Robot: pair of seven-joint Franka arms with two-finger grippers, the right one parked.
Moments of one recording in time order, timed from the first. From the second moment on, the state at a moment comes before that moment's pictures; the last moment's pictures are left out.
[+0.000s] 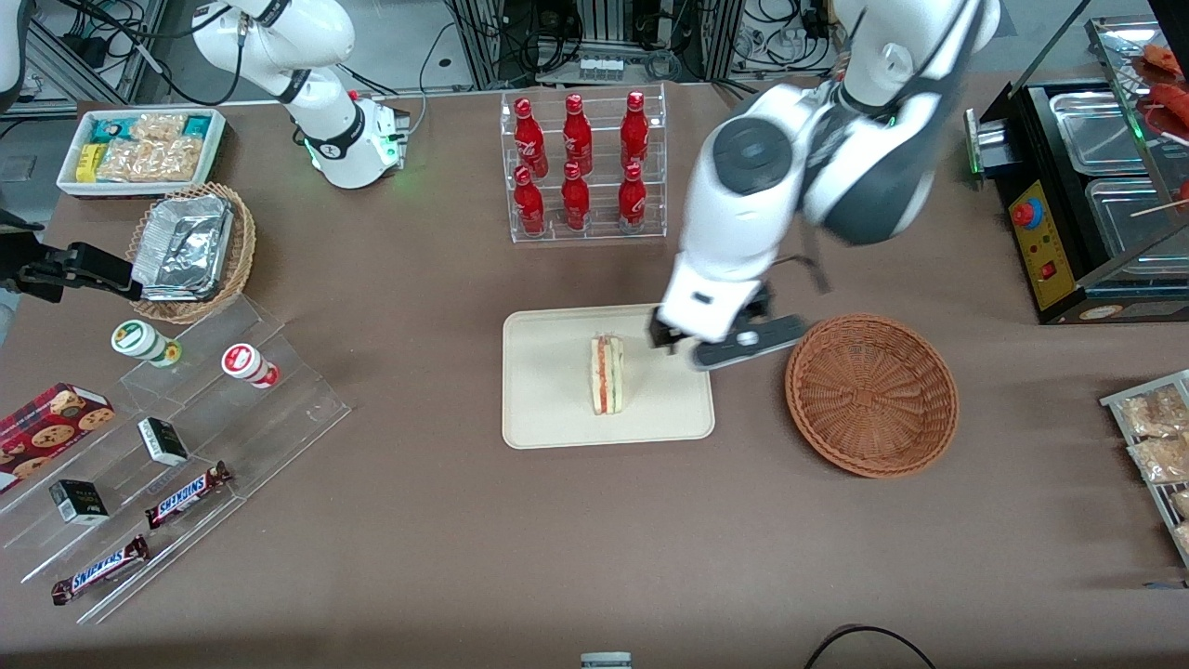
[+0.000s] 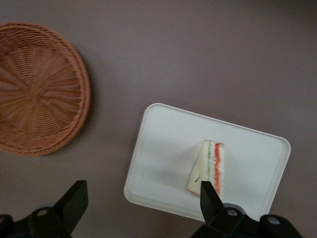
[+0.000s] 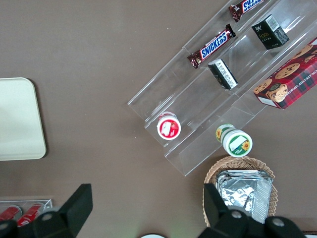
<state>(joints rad) -0.48 0.29 -0.10 -1.46 0.08 1.76 -0.93</state>
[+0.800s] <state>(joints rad) -0.12 0.03 -0.09 -1.60 0.04 1.61 -0.39</state>
